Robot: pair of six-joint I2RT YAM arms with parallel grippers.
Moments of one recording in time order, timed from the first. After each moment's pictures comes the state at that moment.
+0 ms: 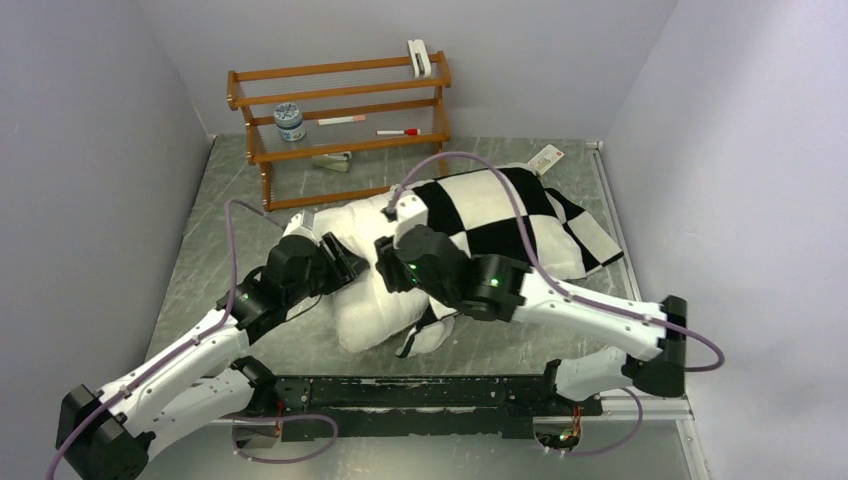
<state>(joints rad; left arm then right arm) -0.66 0.86 0.58 -0.23 -0.08 -1.01 1.23 1.26 1.25 -0.49 0.42 0.42</state>
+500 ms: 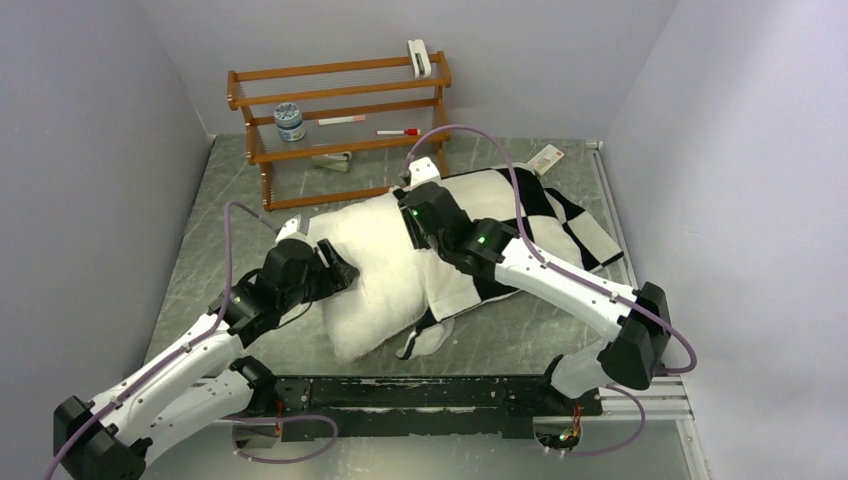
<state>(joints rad) -0.66 0.79 0.62 -0.42 -0.17 -0.91 0.96 1.46 1.31 -0.47 0.48 0.19</state>
